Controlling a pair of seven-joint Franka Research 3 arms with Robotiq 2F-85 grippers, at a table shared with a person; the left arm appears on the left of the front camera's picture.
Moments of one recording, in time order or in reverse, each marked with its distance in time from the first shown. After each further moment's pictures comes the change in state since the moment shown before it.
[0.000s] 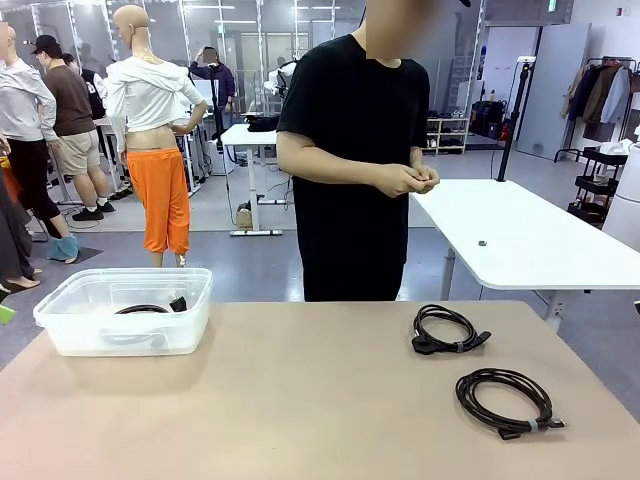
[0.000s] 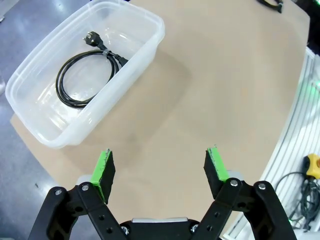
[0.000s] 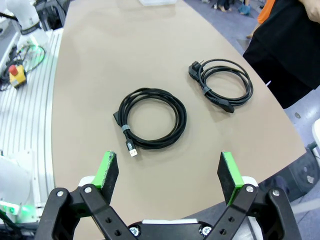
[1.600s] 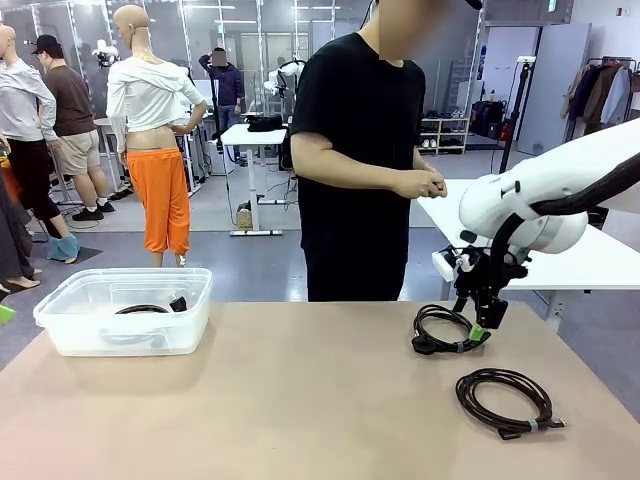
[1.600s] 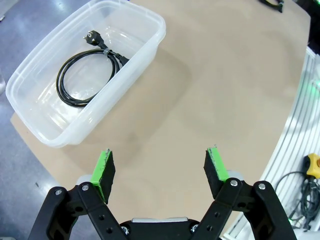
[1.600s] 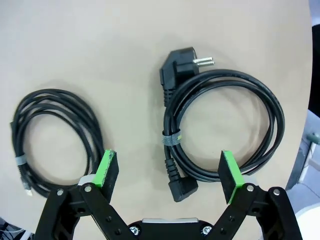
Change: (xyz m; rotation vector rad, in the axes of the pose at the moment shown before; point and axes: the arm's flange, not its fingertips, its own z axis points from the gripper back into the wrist) left arm 0.000 0.001 0.000 0.001 0.005 0.001; right arm 0.123 -0.110 -0.325 0.210 0.765 0.317
